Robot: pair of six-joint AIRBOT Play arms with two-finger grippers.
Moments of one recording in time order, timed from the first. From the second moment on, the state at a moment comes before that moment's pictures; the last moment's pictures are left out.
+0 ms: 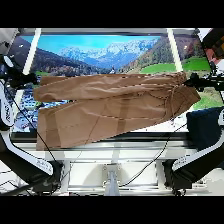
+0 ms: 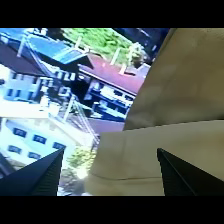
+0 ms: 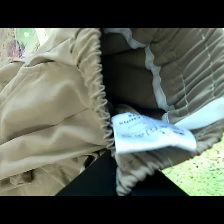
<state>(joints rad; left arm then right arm) 0.34 -1.87 1.81 1.64 -1.25 -1.63 -0.60 -1.93 1.69 -0.87 1.27 1.23</state>
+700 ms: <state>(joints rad) 0.54 -1.79 1.60 1.42 -1.40 -1.25 -0.60 -1.93 1.69 -0.87 1.26 1.23</state>
